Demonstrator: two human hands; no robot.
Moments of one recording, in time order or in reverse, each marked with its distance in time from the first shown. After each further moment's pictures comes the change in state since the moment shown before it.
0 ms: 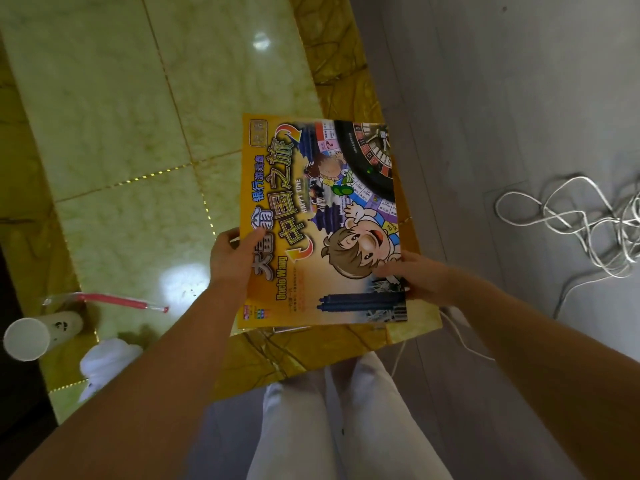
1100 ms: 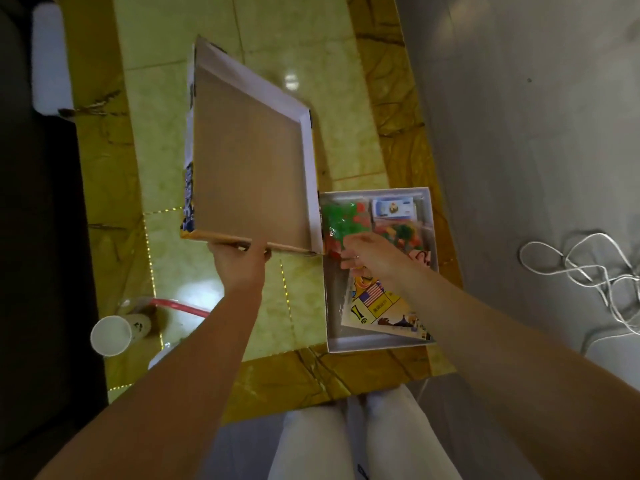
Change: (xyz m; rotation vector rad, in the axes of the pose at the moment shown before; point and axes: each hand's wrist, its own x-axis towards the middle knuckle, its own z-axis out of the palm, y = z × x) left_hand 0.013 0.053 -0.093 -0.315 0.177 0.280; right_hand 0.001 -0.114 0.164 -0.119 0.130 -0.281
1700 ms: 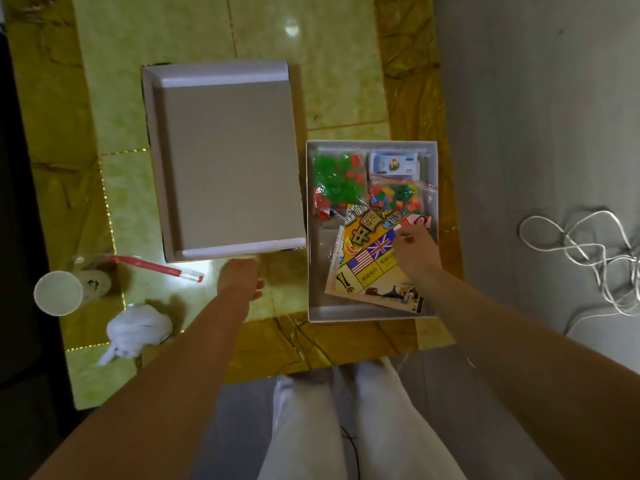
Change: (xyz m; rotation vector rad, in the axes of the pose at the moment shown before) left_hand -0.017 -0.097 -0.014 0.418 -0.070 -0.529; right_hand 0.041 0.110 -0.061 -0.349 0.428 0.024
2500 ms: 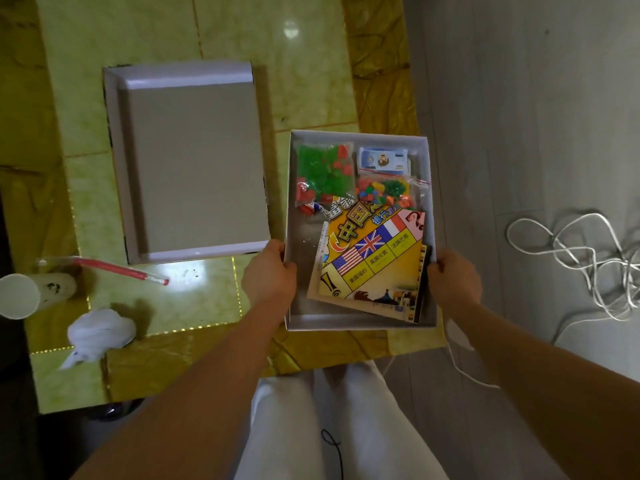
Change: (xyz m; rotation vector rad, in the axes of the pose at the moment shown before) left_hand -0.056 0.000 0.098 0.761 0.200 0.549; right_hand 0.013 0.089 -0.080 -0.328 0.160 -0.032
